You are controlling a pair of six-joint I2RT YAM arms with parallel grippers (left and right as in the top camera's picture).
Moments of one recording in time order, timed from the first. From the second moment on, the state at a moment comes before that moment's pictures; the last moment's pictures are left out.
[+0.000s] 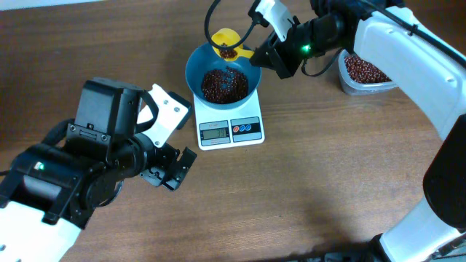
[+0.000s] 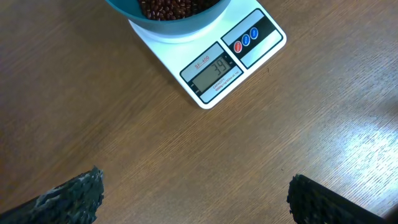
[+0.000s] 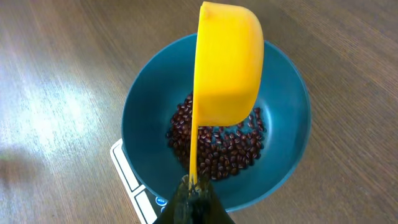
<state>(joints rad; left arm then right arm) -0.43 1.08 0.98 -0.89 0.10 0.27 0.21 1.79 1.46 -0.72 -0.65 -0.51</state>
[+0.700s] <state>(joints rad) -0.43 1.08 0.98 -0.89 0.10 0.27 0.21 1.78 1.50 -0.75 -0.48 -0.51</state>
